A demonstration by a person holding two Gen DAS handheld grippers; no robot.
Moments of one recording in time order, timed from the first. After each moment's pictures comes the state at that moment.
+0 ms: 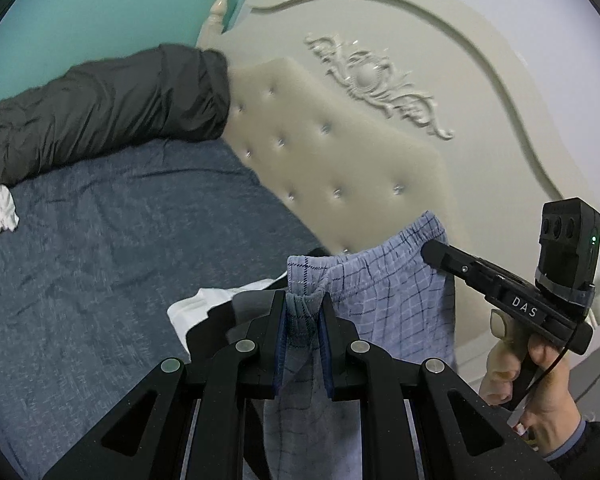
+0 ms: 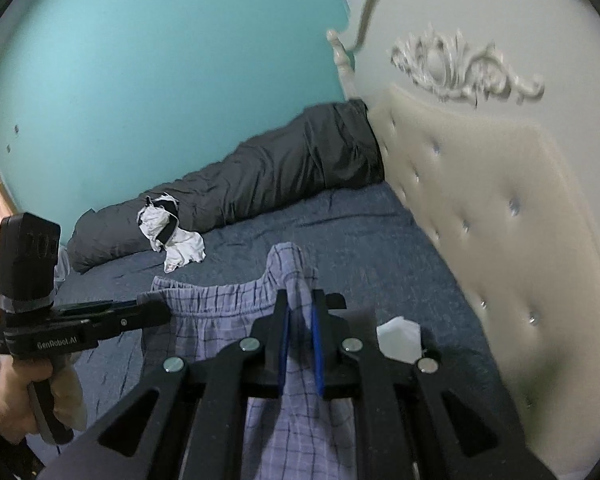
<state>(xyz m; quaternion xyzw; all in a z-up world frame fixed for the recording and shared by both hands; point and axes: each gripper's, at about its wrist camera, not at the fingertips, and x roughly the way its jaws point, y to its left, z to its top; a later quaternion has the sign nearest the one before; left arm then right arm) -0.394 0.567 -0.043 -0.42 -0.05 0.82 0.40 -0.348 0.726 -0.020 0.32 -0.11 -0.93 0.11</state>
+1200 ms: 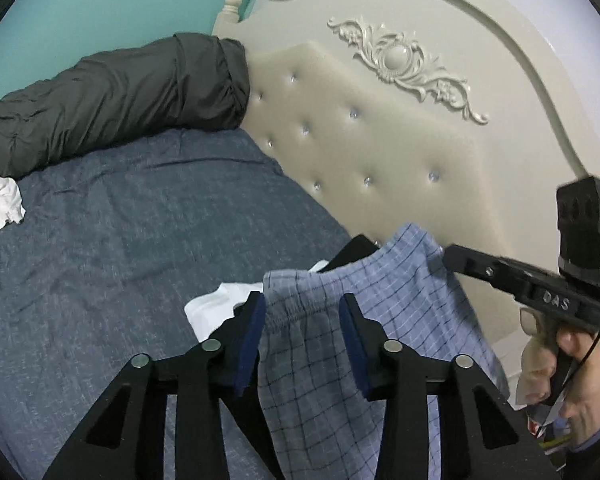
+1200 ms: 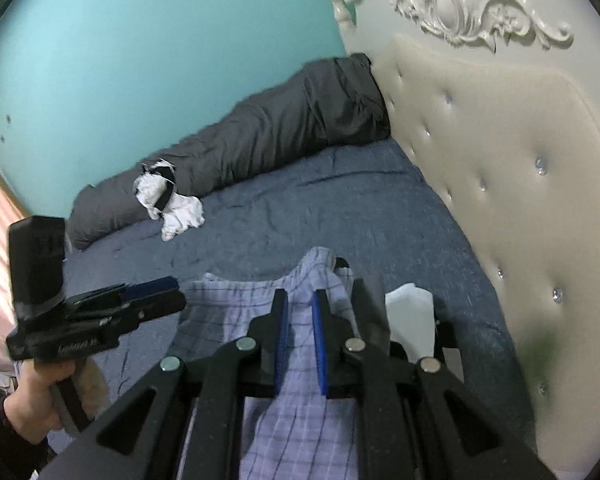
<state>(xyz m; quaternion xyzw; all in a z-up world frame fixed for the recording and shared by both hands) -0.408 0.573 -0.081 -0.42 -0.03 0.83 0.38 -0.380 0.726 -0.048 0.39 -0.12 -0.90 0.12</state>
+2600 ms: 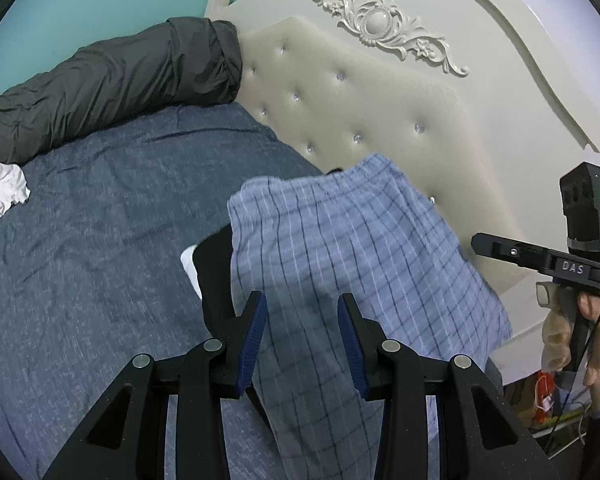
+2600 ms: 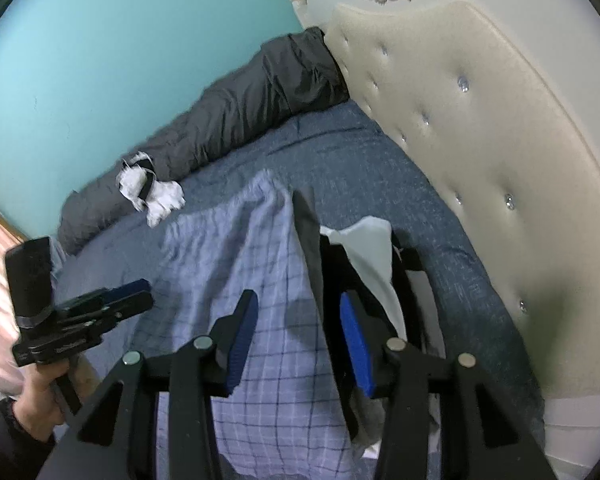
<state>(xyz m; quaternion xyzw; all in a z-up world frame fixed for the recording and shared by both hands) -0.345 0.561 -0.093 -0.44 0.00 0.82 0.38 -0.314 0.766 -0.070 0.43 -0.17 -0.88 0.08</state>
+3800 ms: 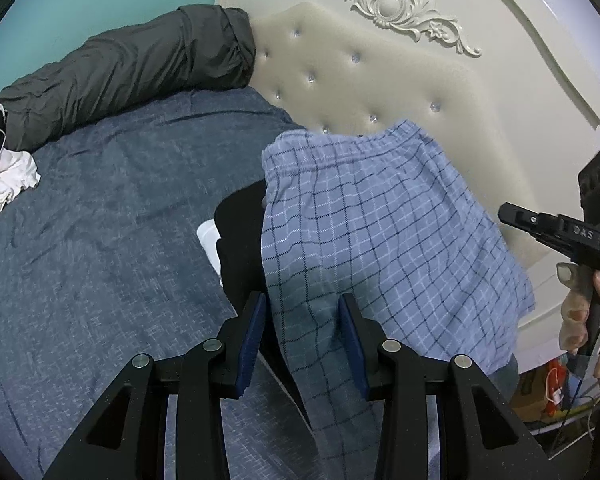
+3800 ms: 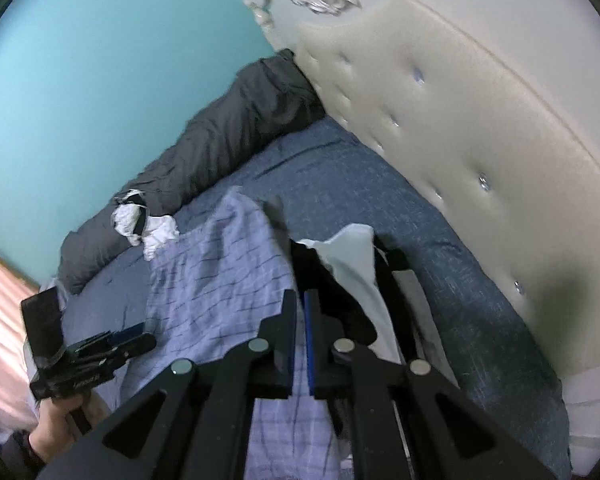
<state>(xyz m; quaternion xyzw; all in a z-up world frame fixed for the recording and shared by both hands) -0.334 0.546 -0.109 -0.45 0.02 0.82 0.36 -0.287 0.789 -0.079 0.39 -0.22 -0.89 0.06</state>
